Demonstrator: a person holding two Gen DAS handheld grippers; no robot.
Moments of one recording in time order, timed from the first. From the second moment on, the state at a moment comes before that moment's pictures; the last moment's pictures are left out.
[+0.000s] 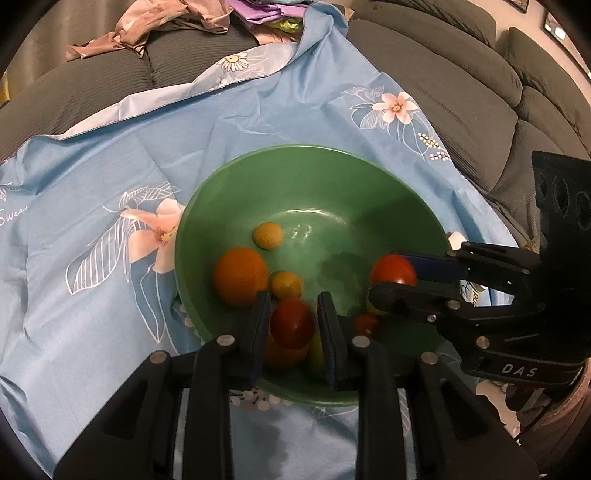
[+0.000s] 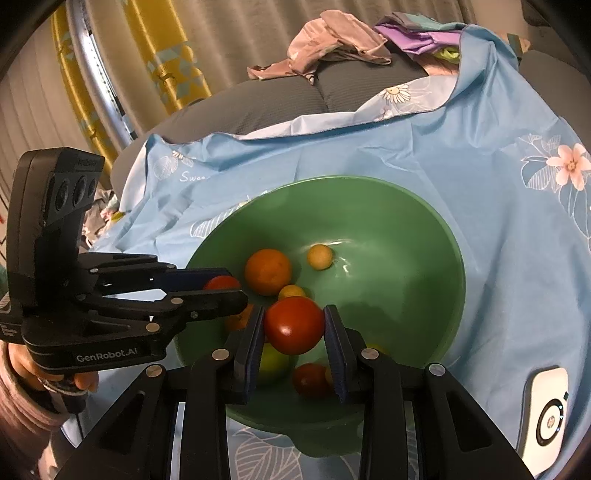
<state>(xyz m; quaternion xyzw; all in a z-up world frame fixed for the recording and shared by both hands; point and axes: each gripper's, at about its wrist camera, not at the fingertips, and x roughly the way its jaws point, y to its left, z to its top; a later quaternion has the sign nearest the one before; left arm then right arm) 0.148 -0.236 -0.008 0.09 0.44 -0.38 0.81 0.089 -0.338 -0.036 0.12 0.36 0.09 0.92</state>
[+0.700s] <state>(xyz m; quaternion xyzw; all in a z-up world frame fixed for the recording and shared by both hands) 0.098 -0.128 0.020 0.03 0.42 -0.31 0.85 0.057 -0.357 -0.016 0.16 0.34 0.07 0.93</state>
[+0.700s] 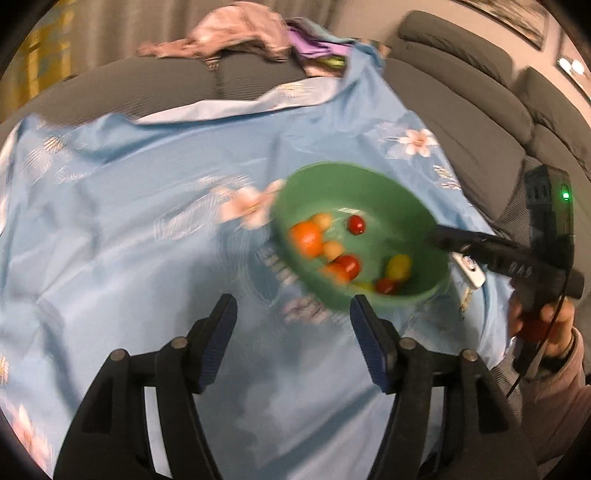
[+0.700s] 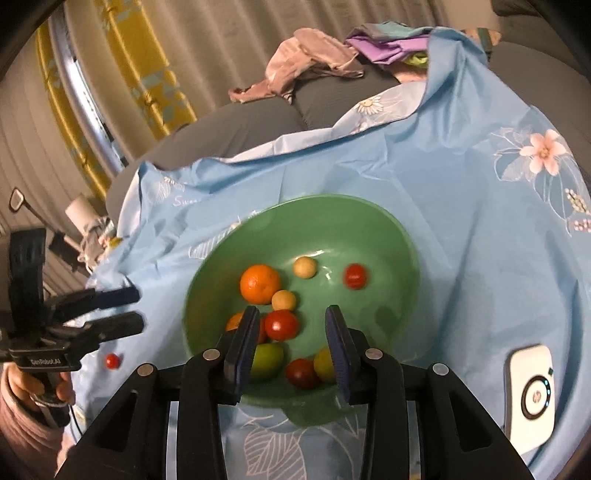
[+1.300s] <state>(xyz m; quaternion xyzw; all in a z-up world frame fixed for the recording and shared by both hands) -0.003 0.034 0.004 -0.05 0.45 -0.14 0.88 0.027 -0.275 -0.001 0.10 0.35 0.16 0.92</state>
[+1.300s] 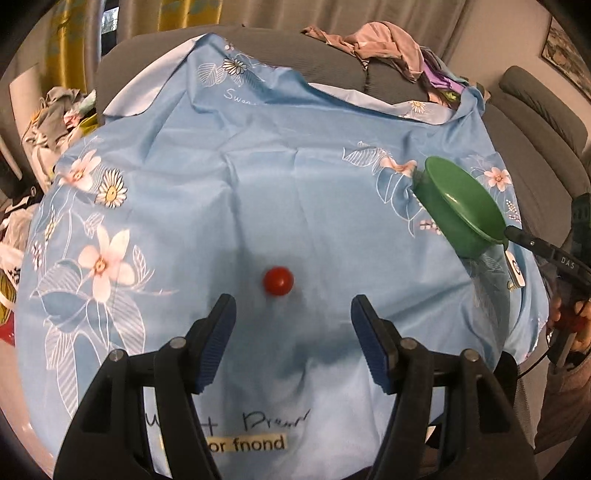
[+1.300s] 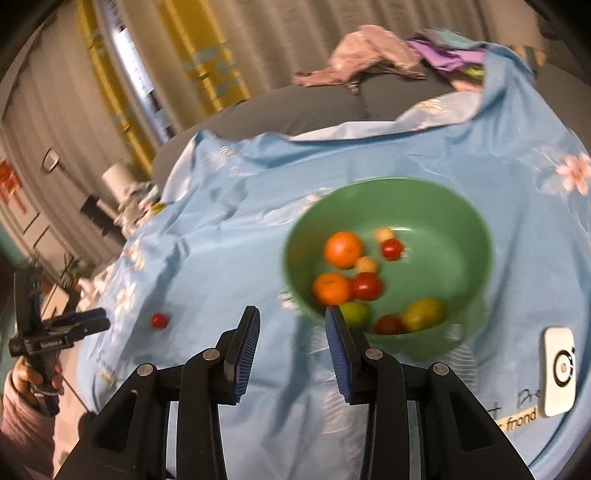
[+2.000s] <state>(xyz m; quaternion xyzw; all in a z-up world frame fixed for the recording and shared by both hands) -0.007 0.046 -0.013 -0.07 0.45 -0.17 0.87 0.022 -0.166 -0.024 -0.03 0.39 0.29 0.87</state>
